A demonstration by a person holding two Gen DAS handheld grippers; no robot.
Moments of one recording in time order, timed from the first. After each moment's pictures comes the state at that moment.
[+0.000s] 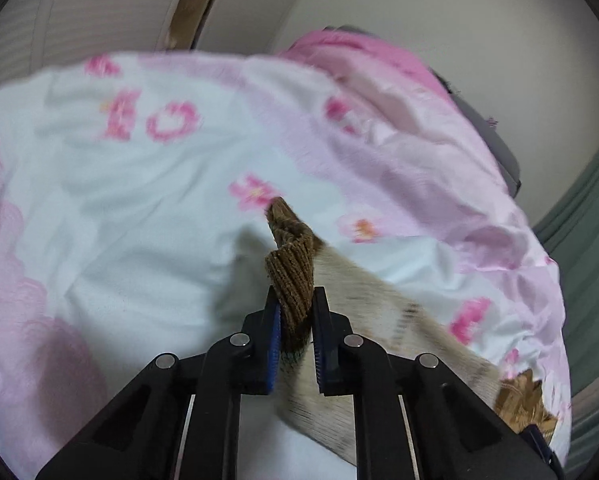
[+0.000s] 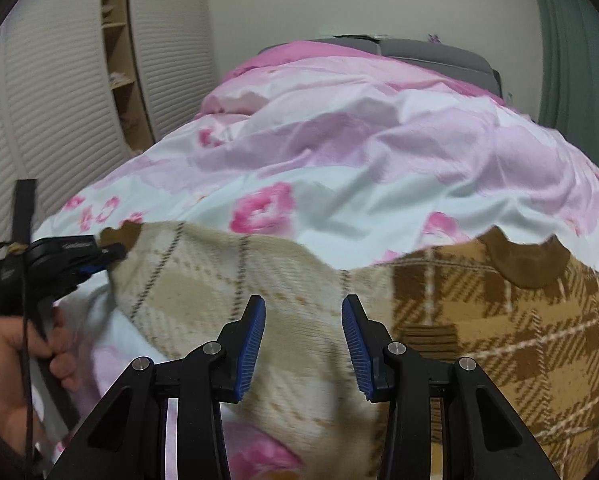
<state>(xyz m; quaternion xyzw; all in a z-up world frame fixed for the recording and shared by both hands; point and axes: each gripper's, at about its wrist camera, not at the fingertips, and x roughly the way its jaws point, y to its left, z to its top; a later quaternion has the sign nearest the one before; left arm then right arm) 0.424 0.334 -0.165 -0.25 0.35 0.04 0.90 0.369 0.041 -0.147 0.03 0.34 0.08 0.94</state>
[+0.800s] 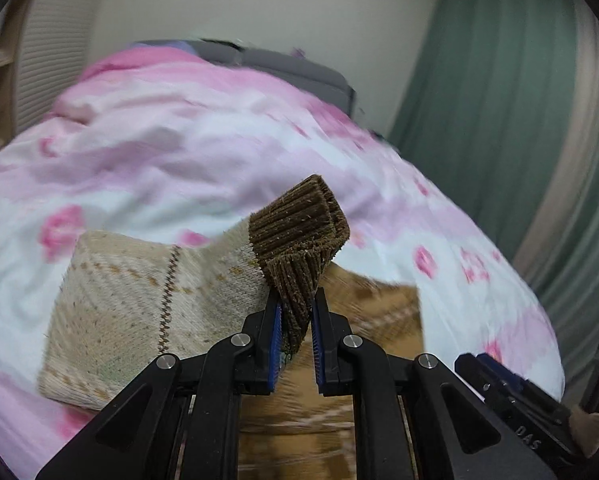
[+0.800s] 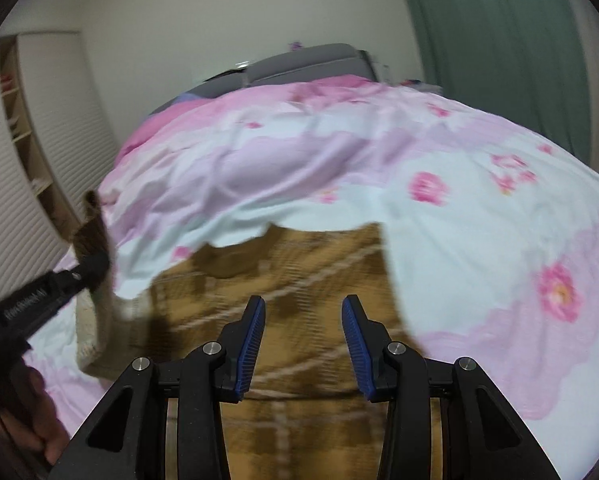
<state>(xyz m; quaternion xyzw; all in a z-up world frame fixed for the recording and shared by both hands) 0.341 -0.053 -0.097 -0.07 0.34 -0.21 0.92 0.254 -0.252 -0.117 0.17 0.31 -0.07 0.93</state>
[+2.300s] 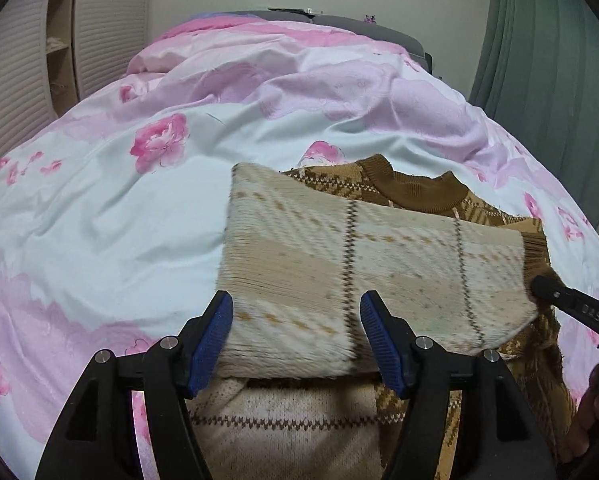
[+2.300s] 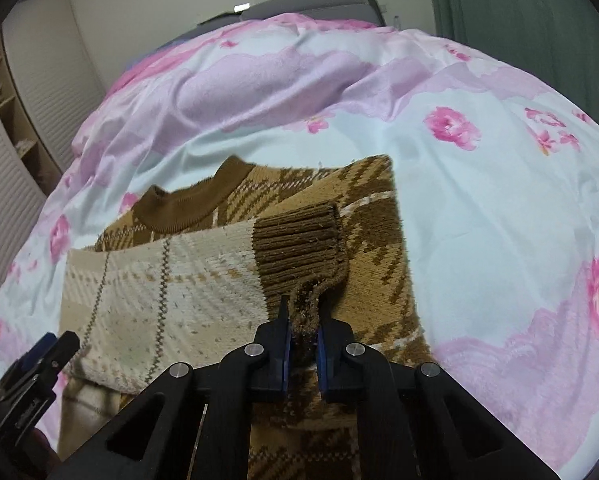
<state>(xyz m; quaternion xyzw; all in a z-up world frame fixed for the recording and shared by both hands) 0.328 0.014 -0.177 -0.03 0.39 -0.06 0.92 0.319 -0.253 -0.180 0.14 0.39 -0.05 0.91</state>
